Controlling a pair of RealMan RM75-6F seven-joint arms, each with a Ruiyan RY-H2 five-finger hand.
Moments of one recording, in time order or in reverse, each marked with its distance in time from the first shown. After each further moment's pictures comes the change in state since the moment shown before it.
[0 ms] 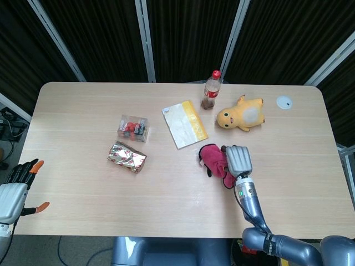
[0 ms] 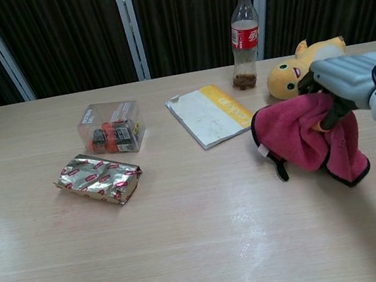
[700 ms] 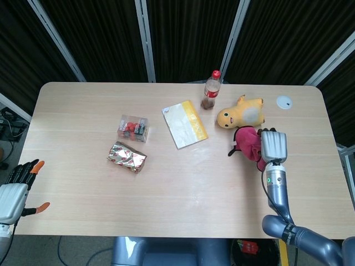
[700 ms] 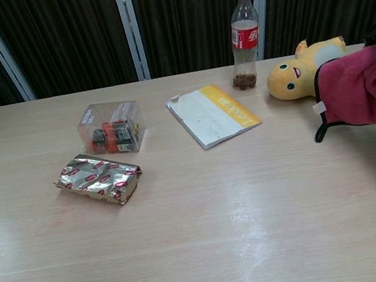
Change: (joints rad) left arm 0.002 -0.005 0.001 -0.002 0.003 0.005 0.016; right arm -0.023 0.139 0.040 0.053 0.078 0.031 -0.035
